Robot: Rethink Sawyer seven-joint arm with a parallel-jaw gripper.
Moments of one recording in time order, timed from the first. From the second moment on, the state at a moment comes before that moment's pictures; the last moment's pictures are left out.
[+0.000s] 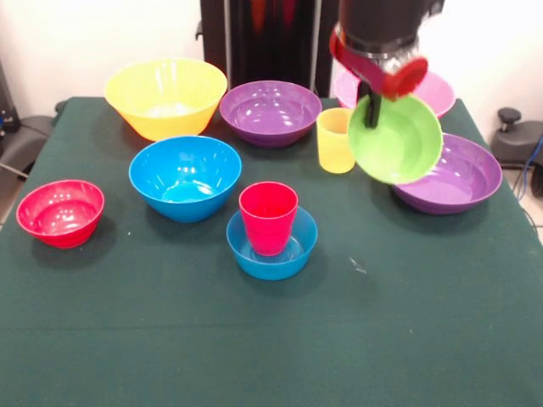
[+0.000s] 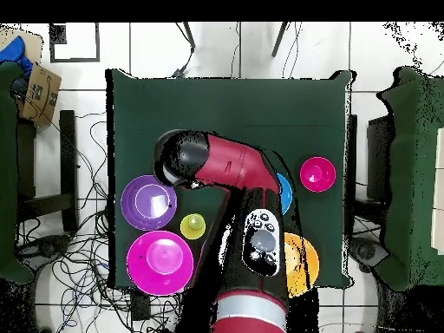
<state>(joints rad) -0.07 -0.64 -0.11 1.54 0.18 0.86 2.50</state>
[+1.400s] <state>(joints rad) -0.51 -0.85 0.05 1.55 -0.21 0.84 2.01</state>
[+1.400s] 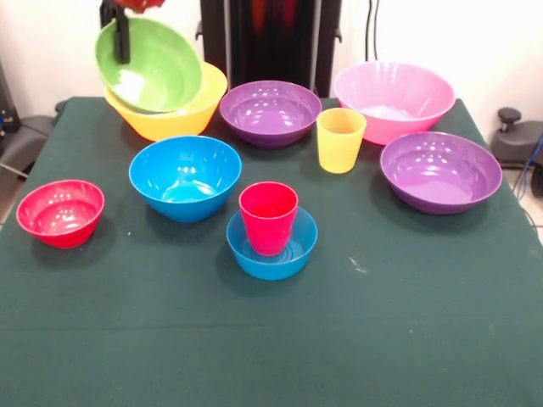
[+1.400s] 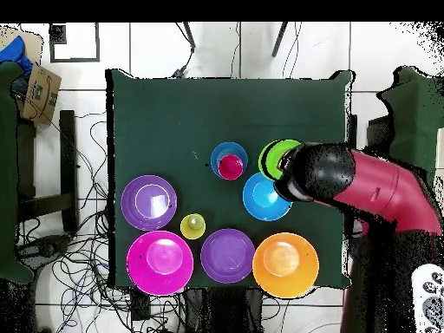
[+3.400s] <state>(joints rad) -0.63 -0.81 0.33 1.79 -0.25 0.46 2.00</state>
